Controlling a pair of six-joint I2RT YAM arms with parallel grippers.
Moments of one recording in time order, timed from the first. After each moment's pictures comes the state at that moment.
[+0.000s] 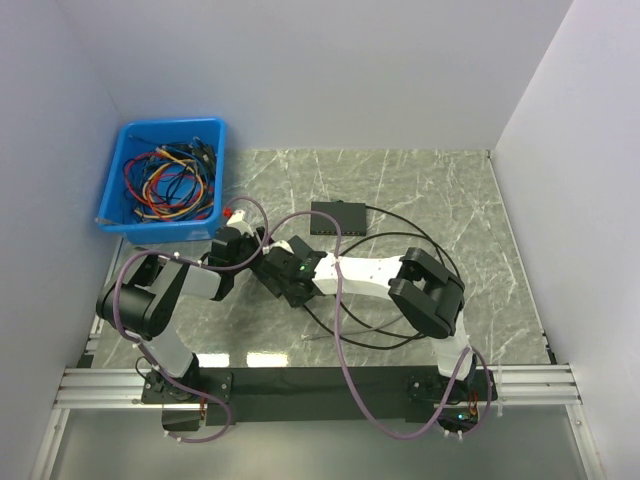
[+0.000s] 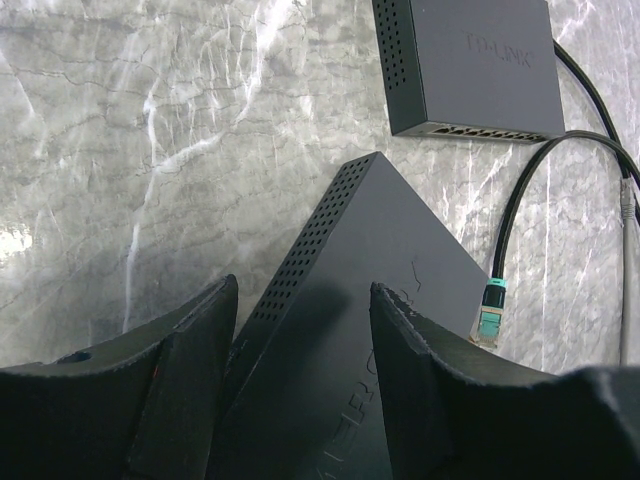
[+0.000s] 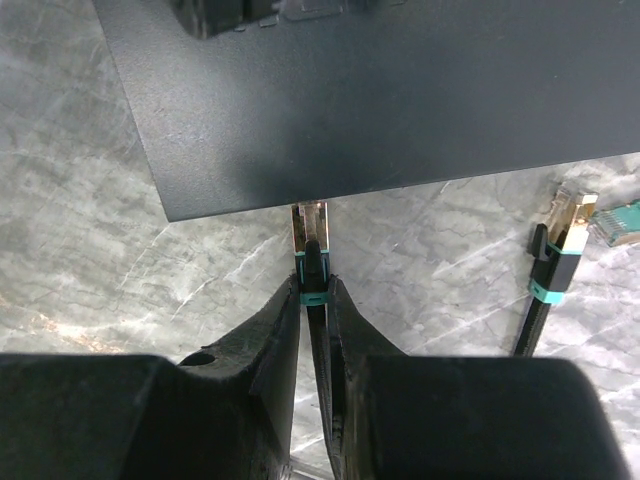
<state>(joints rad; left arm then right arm) -0.34 1.67 0.49 0.72 0.22 -0.59 1.08 1.98 1.36 -0.55 0.23 0.41</state>
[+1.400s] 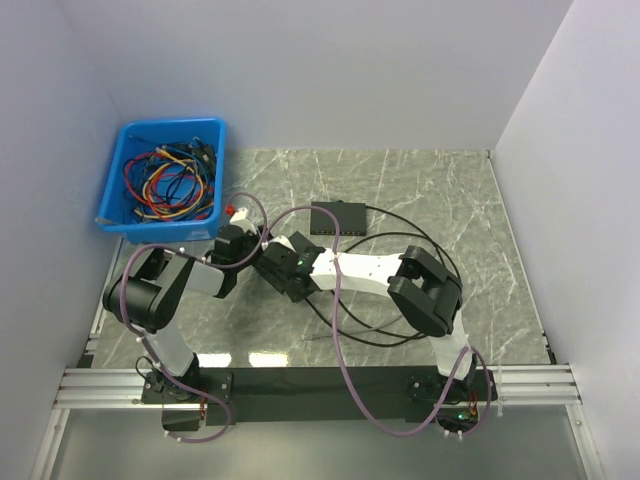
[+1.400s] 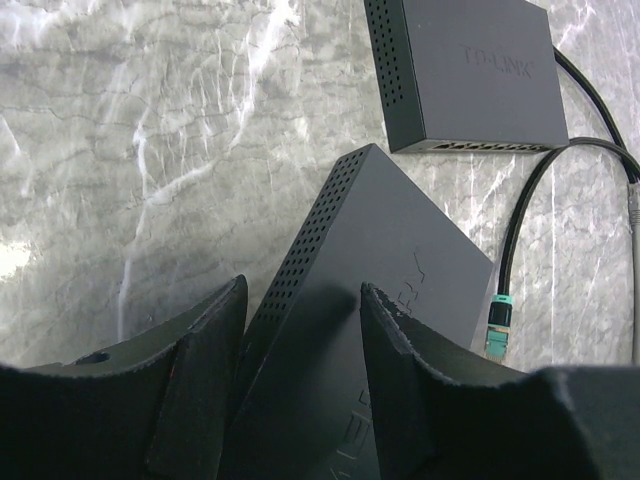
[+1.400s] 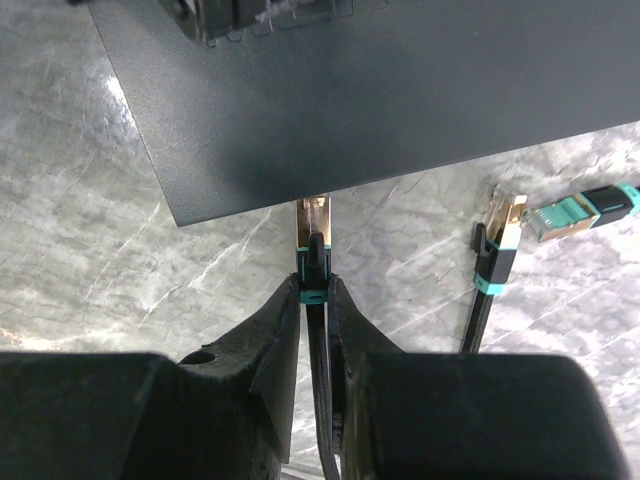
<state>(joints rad) -0.35 1.72 0.52 0.76 0.22 -0.58 1.08 2.00 1.43 -0.62 0.30 0.38</state>
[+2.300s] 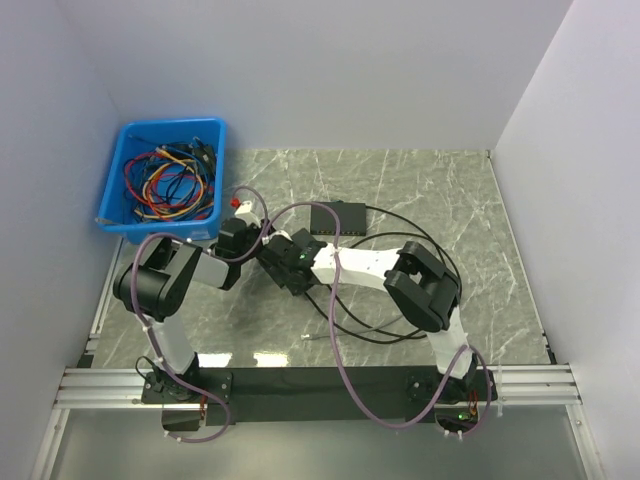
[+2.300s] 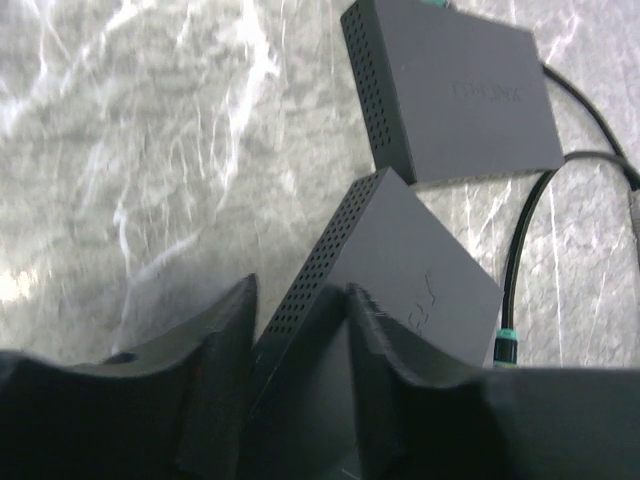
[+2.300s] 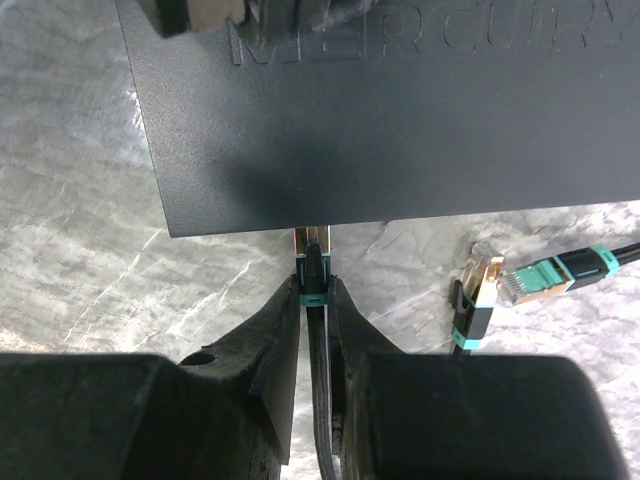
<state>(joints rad) -0.35 1.81 0.60 0.79 0.25 -0.54 1.03 2.03 1.43 -0.55 0.26 0.31</state>
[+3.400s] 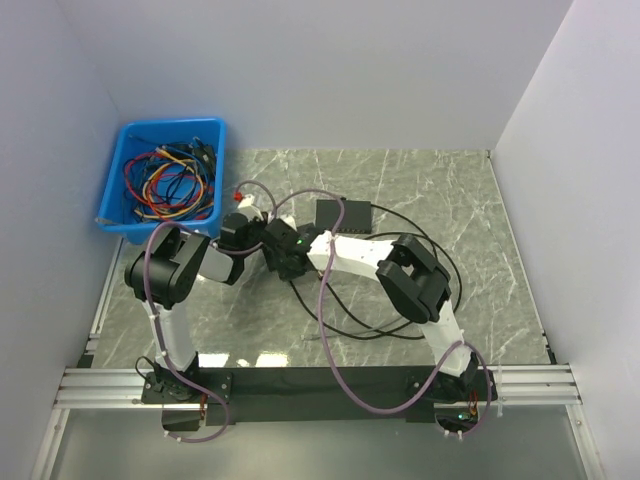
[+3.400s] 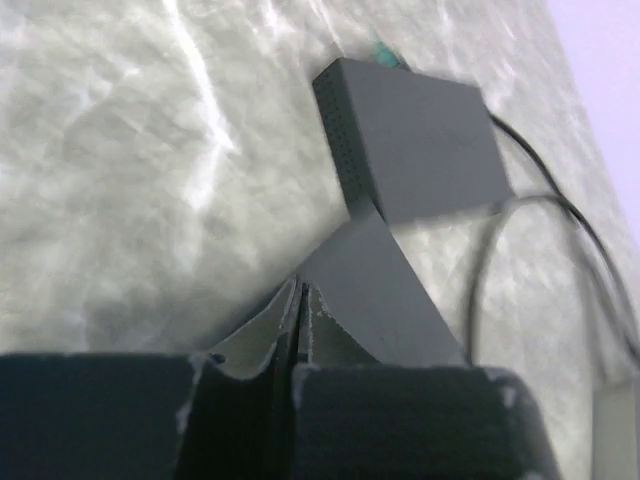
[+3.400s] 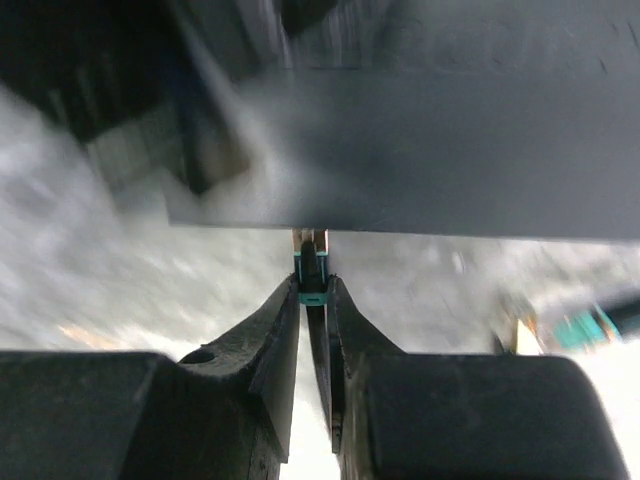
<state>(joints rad) -0.34 1.93 0.67 0.94 0.30 -0.59 0.97 2.12 1.57 -0.57 0.21 0.54</state>
